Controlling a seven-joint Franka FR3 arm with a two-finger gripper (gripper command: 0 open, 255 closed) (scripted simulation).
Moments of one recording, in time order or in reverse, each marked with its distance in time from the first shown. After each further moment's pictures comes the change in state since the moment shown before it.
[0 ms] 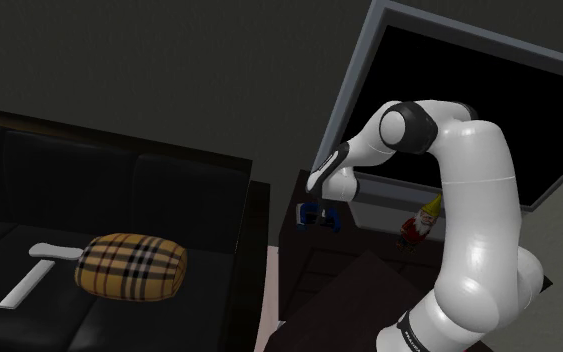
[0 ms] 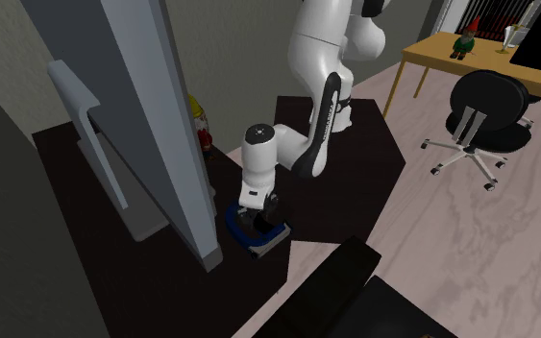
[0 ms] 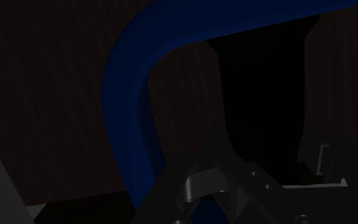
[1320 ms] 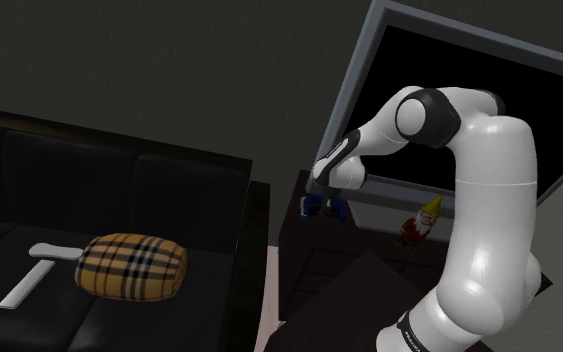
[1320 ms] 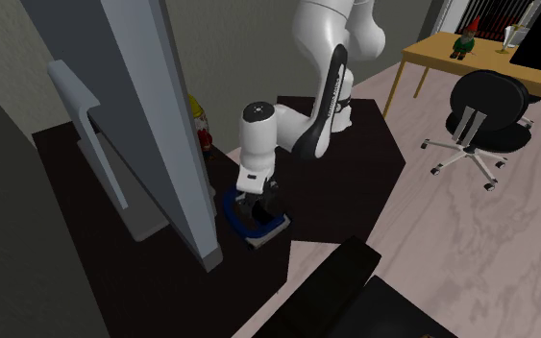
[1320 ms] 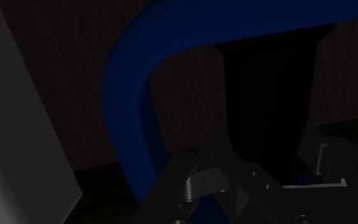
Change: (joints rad) arm 0.050 -0.144 -0.065 -0.057 -0.046 -0.092 0.030
